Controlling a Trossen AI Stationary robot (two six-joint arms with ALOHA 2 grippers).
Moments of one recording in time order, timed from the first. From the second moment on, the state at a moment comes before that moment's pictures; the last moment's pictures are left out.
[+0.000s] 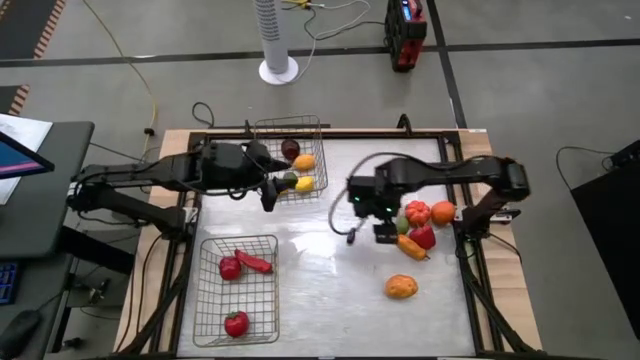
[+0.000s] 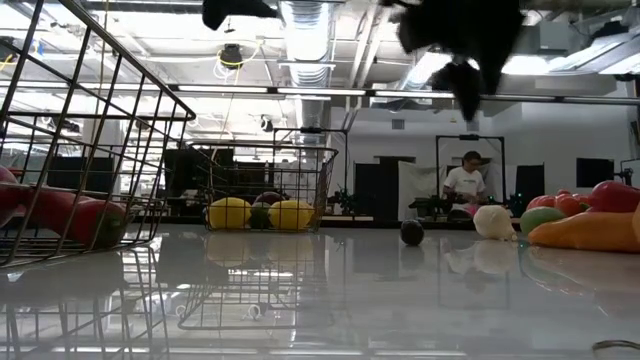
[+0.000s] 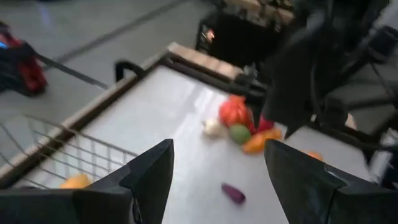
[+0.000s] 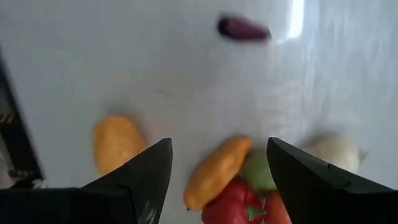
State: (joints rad) left arm 0.08 1.15 1.17 -0.40 -0.21 -0.34; right arm -0.03 1.63 1.45 -1.32 -0.17 0.05
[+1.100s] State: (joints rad) left arm 0.10 1.15 1.17 -0.37 -0.34 -0.24; right arm -0.39 1.53 0.84 -0.80 -0.04 0.26
